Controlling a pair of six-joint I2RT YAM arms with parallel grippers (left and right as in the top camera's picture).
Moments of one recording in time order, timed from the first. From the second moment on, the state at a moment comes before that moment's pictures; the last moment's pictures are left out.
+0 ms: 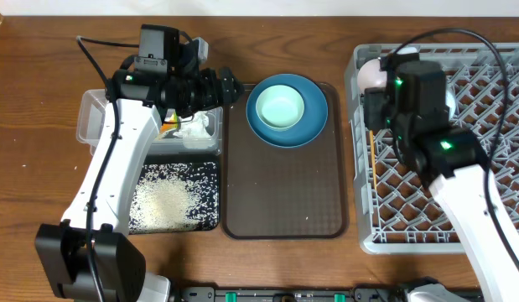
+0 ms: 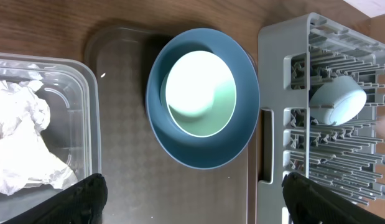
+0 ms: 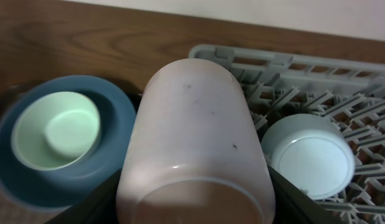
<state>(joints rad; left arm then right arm) -0.13 1.65 1.49 -0.85 0.49 -0.38 0.26 1.35 1.21 -0.59 0.19 0.09</state>
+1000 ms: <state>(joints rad) -0.13 1.65 1.49 -0.85 0.49 -0.38 0.11 1.69 1.21 -0.43 0.10 0.19</state>
